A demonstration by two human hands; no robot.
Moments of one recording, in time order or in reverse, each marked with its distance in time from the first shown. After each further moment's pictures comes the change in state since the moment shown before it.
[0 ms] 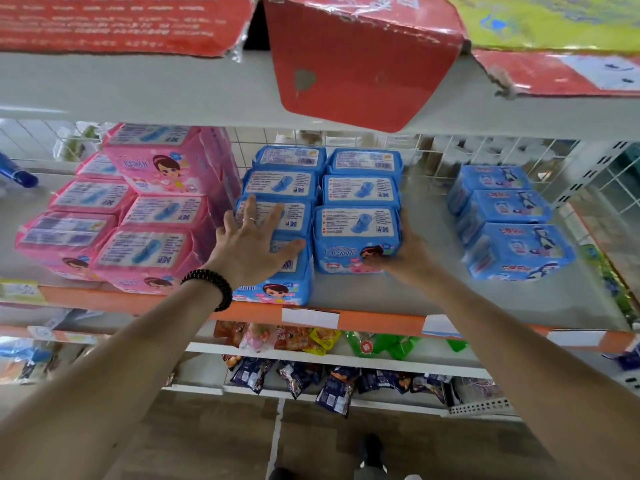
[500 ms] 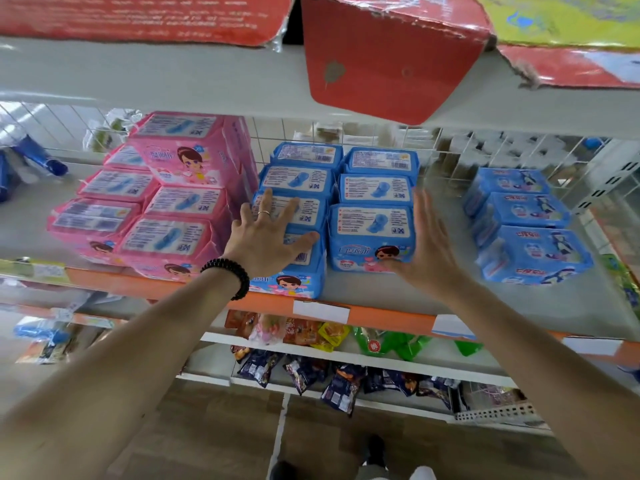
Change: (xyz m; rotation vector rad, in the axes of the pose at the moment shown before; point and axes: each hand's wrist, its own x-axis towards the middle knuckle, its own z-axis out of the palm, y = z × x) left_hand -0.003 -0.002 0.002 0.021 0.065 0.015; right_hand -0.015 -0.023 -0.004 -0.476 0.144 -0.263
